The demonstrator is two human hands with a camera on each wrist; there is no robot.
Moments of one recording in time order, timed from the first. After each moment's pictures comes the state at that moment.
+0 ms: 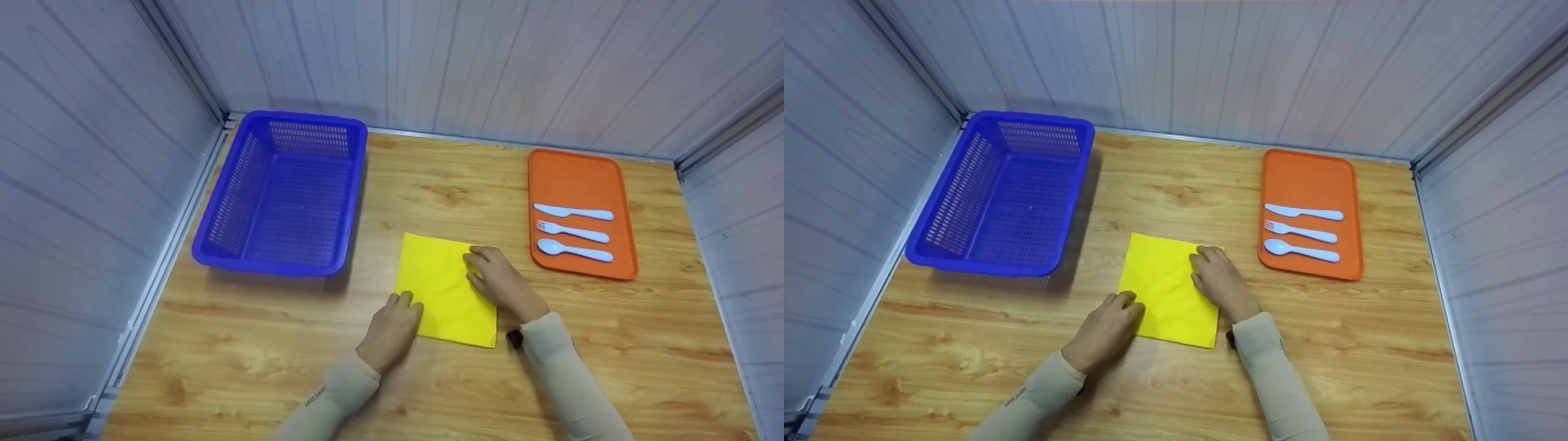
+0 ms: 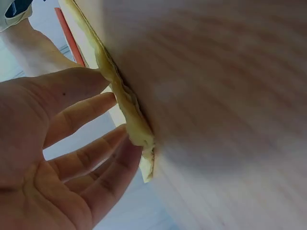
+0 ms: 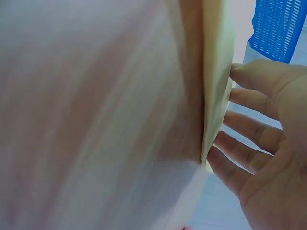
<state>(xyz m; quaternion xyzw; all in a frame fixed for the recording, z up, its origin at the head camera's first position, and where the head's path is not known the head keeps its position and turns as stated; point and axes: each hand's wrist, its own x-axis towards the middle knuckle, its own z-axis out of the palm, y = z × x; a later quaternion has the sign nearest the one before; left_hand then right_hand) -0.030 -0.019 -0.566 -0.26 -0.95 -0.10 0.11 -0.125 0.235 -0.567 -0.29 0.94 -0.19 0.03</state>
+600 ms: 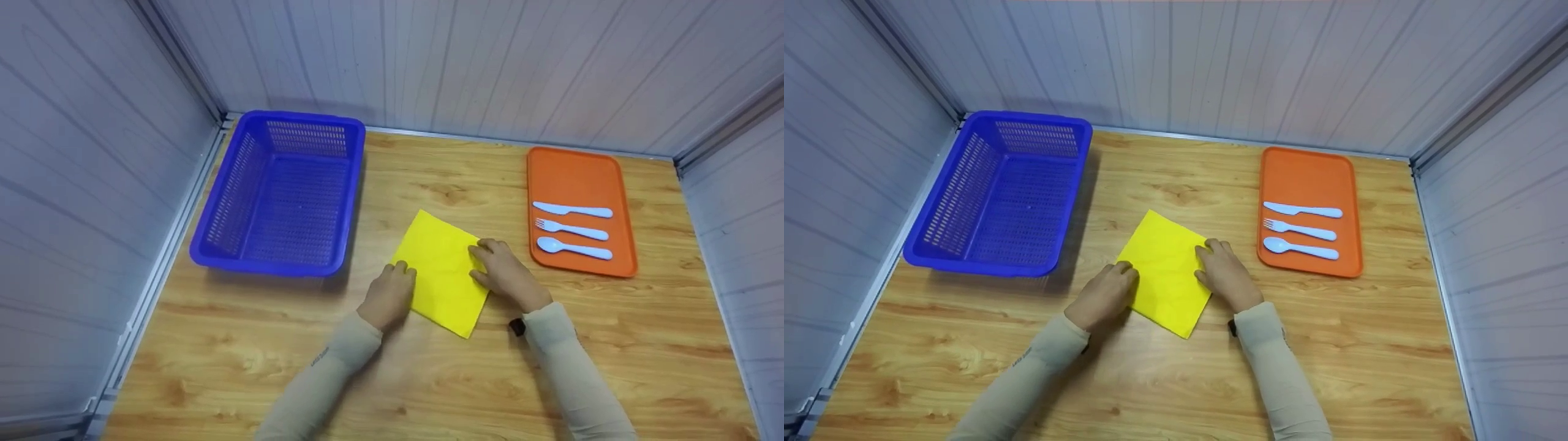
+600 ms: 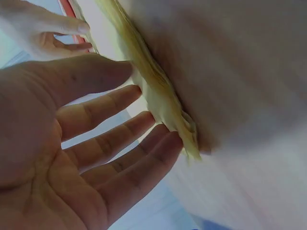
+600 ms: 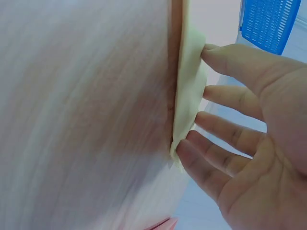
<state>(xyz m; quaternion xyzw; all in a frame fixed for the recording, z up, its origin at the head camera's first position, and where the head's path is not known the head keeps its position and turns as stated) -0.086 -0.020 -0.548 -0.22 -0.97 -0.11 -0.02 -0.137 0.239 -0.550 -0.22 0.95 -0.15 0.14</state>
